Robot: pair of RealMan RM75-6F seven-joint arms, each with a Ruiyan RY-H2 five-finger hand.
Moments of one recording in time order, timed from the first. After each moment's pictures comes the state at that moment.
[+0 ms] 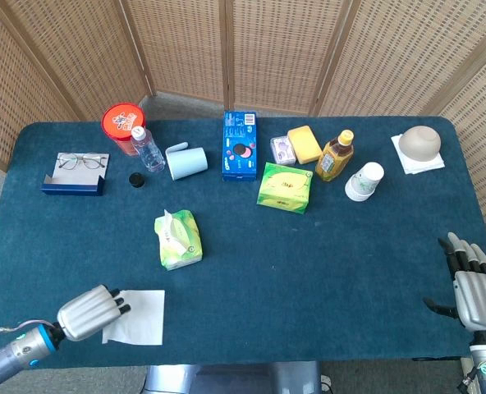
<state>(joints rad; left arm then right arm) -0.46 -1.18 0.26 -1.39 2.05 1.26 0.21 0.08 -1.06 0.07 -1.73 -1.37 1.40 -0.11</state>
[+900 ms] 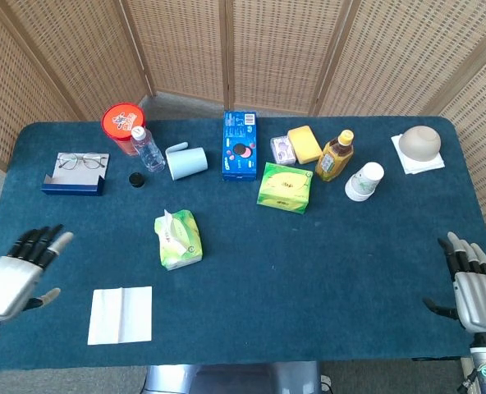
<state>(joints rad) -0.24 -1.00 0.14 -1.67 1.60 1.50 0.13 0.07 -1.06 0.07 -1.74 -1.40 1.42 -0.12</state>
